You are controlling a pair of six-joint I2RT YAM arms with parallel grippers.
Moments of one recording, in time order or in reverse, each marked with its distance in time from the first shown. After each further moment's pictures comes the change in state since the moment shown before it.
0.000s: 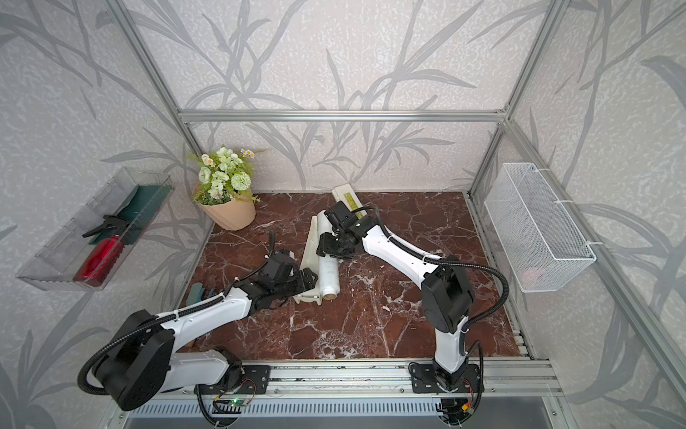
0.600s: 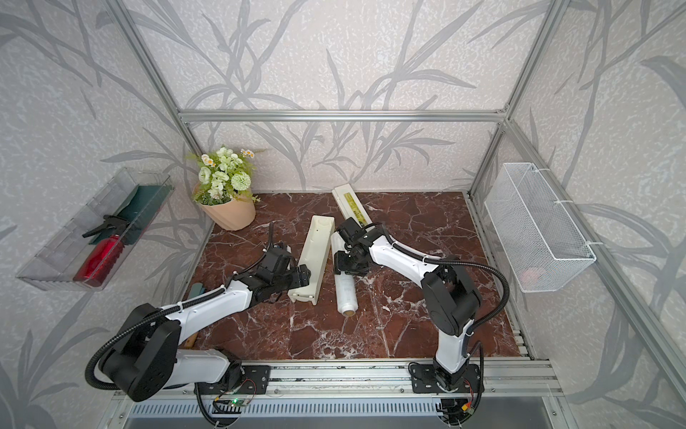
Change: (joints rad) left arm 0.069 0.074 0.040 -0.029 -0.060 0.183; right arm -0.043 -0.105 -0.274 0.005 -0.028 -0.096
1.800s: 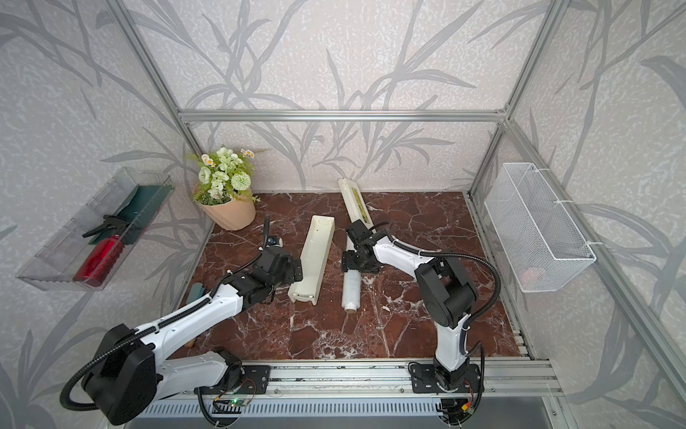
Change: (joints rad) left arm -0.045 -0.115 0.076 -0.145 -0.295 0.122; right arm -0.061 0.096 -0.062 0.101 0.154 -0.055
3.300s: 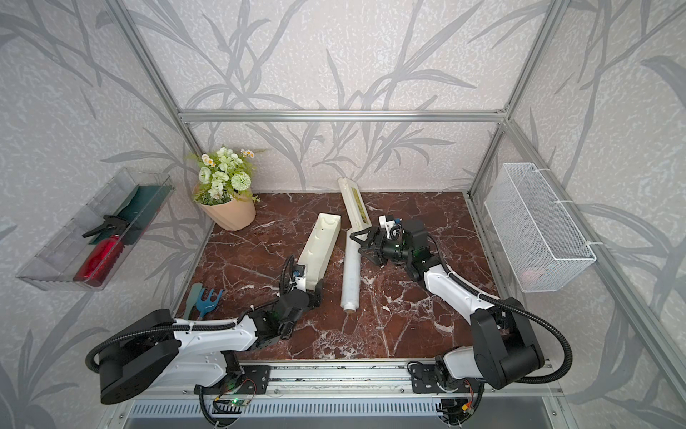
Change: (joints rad) left arm -0.432 0.083 -0.360 0.714 -0.364 0.111; right arm -0.285 -0.507 -0.518 0.846 -0.707 0.546
